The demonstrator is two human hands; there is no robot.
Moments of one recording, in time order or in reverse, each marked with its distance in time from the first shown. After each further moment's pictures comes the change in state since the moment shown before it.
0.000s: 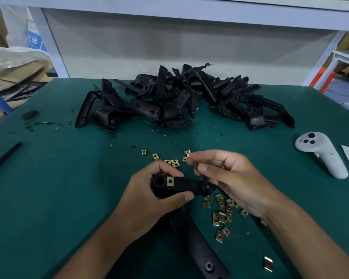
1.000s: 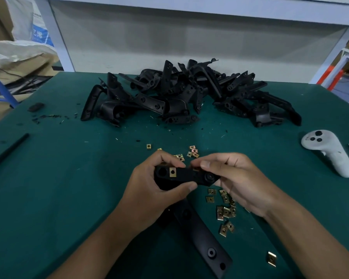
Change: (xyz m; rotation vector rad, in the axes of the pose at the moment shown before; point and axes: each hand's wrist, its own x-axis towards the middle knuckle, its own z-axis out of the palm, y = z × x) left_hand -0.001 -0.003 0.001 -0.003 0.051 0.076; right_hand 0.001 0.008 0.001 0.002 -0.038 0.043
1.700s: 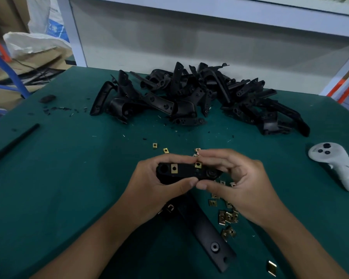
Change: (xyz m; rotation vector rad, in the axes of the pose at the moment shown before) left_hand 0.003 0.002 -0.005 -0.156 -0.027 -0.070; right_hand -0.006 0.005 0.005 -0.467 0.068 -0.481
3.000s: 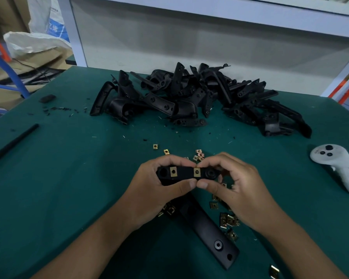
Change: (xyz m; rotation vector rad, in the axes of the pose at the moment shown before) left_hand 0.001 0.006 0.000 0.004 -0.003 -0.142; right_hand 0.001 0.007 0.004 -0.226 -0.030 0.045
